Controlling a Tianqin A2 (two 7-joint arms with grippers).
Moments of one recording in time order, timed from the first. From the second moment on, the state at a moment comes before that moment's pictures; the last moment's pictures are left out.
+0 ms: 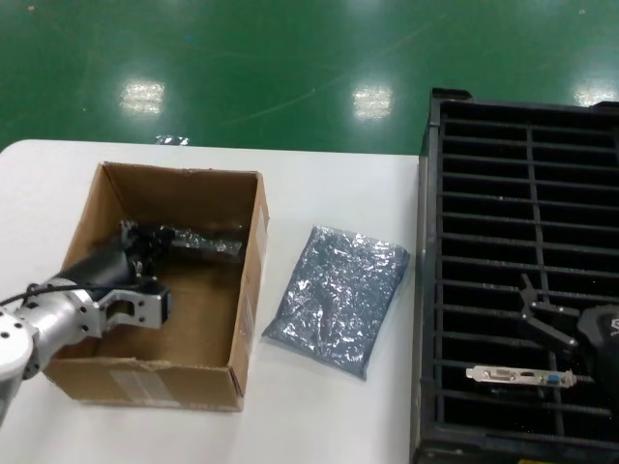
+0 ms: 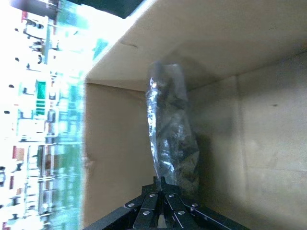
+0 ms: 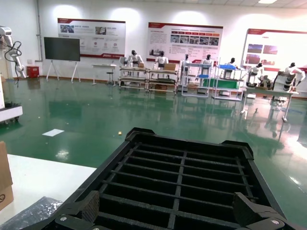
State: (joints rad) left arm -0.73 -0.45 1.83 -0.80 -1.55 0.36 1.14; right arm 0.05 0.32 -1.64 1.61 1.78 -0.05 0.02
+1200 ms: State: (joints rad) left arm -0.11 -0.68 1.58 -1.91 -1.17 0.29 0.55; right arm 0.05 0.32 -1.64 1.61 1.78 -0.05 0.02
